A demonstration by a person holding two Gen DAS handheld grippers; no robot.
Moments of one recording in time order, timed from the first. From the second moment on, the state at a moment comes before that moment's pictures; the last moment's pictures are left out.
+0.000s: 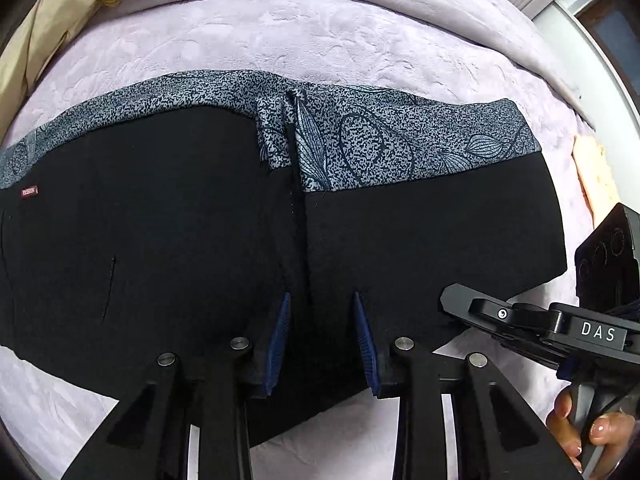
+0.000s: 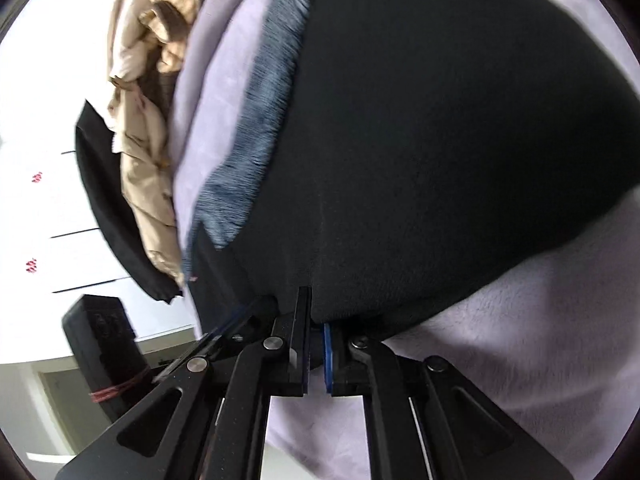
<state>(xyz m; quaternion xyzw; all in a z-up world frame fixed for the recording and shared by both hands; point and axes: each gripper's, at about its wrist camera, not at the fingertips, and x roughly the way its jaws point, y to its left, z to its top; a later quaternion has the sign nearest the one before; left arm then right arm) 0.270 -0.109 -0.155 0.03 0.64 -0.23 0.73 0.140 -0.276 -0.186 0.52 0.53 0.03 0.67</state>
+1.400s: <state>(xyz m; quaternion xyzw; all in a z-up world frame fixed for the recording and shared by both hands) 0.269 -0.108 -0.109 0.04 0.60 -0.18 0.77 0.164 -0.361 -0.105 0.22 0.57 -0.05 0.79</state>
